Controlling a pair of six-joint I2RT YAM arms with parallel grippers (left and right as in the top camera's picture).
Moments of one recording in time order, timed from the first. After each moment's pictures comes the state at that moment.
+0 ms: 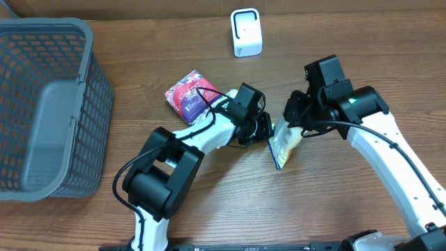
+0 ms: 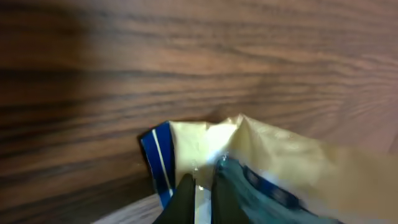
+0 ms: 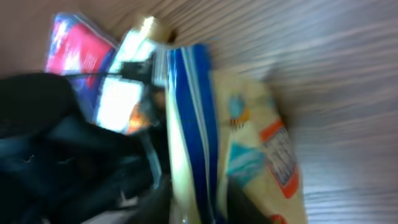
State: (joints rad) left arm -0.61 2.04 1.21 -0.24 0.46 -0.84; right arm 0.35 1.50 1.30 -0.92 -0.24 0.71
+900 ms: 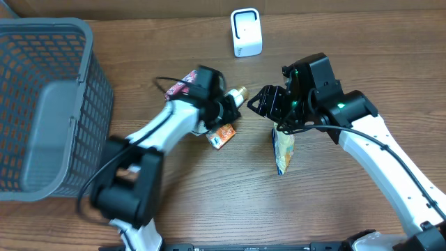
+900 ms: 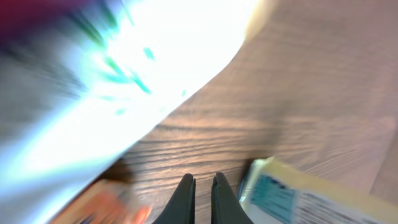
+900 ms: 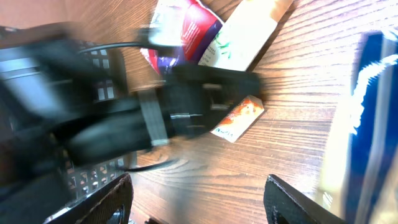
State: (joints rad) left arm -0.34 1.87 1.21 -0.43 0.44 -0.71; right arm 0.41 1.52 1.27 -0.69 -0.48 0.78
